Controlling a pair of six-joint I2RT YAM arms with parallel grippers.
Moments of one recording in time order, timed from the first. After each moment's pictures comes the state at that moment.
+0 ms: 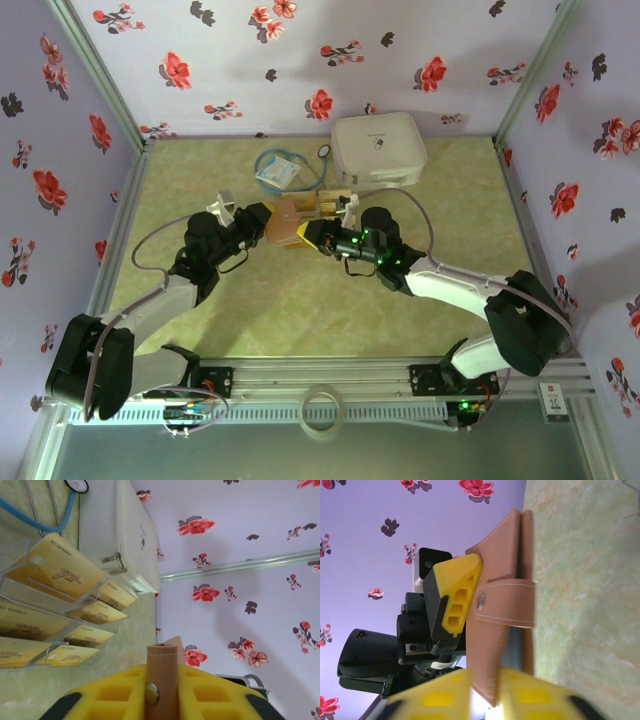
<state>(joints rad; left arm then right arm) -0.41 1.19 0.52 0.54 0.34 -1.29 0.76 1.42 0.74 0.50 -0.46 1.24</state>
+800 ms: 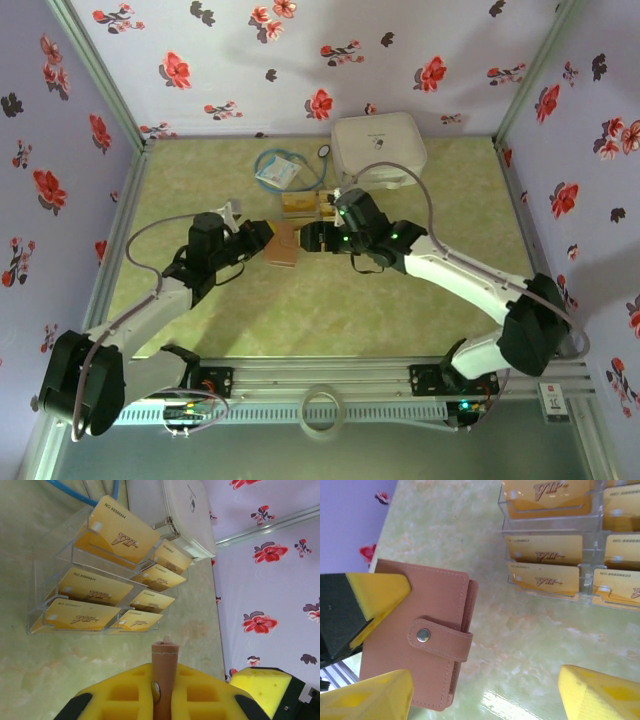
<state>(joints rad) -0.44 1.12 0.56 0.17 0.34 -0.99 0.84 1.45 1.13 -0.41 -0.12 0.66</state>
